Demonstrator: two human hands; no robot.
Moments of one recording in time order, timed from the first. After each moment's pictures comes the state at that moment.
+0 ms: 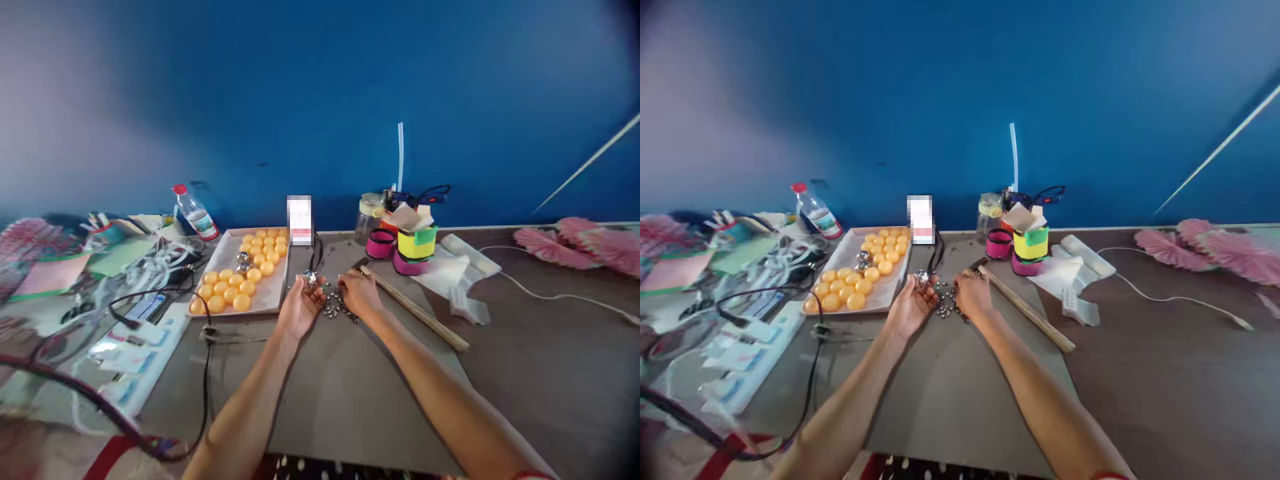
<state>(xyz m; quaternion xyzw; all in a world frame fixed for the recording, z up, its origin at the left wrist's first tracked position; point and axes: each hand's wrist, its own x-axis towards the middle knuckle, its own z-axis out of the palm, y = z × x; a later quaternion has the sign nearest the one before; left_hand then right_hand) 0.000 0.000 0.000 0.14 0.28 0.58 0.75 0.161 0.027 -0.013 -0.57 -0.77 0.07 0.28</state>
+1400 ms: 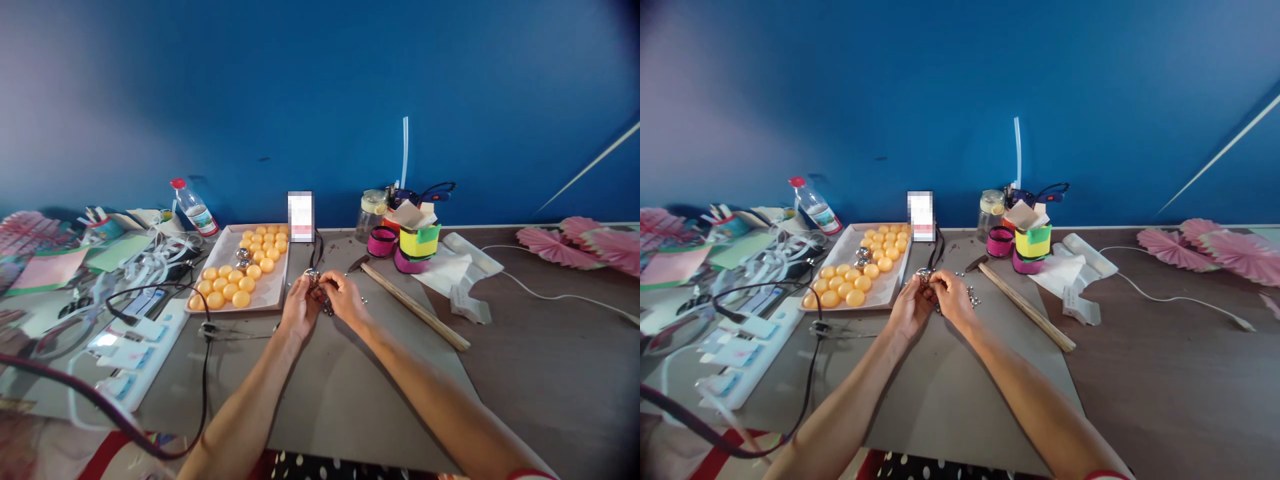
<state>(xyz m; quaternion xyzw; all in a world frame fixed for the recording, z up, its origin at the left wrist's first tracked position) 0.010 -0.001 -0.003 0.19 0.30 0.63 0.69 0.118 0.015 -0.010 -0.47 -0.61 0.39 0.50</state>
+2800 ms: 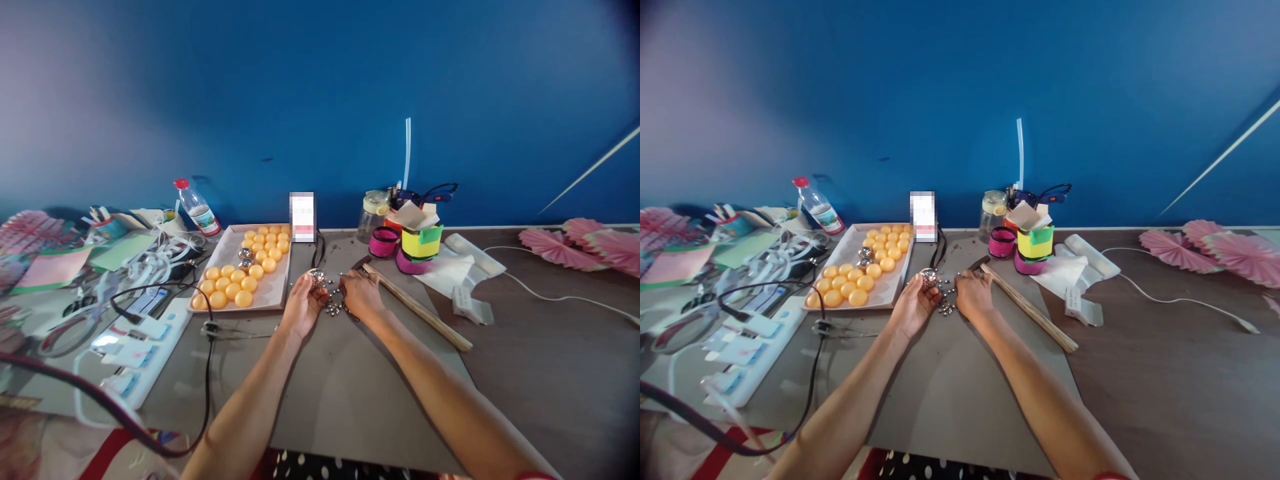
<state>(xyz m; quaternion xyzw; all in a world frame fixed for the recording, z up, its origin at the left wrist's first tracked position) 0.005 0.001 -0.004 0.21 0.31 0.60 0.71 0.156 0.022 -0.008 -0.61 -0.78 0.07 0.14</state>
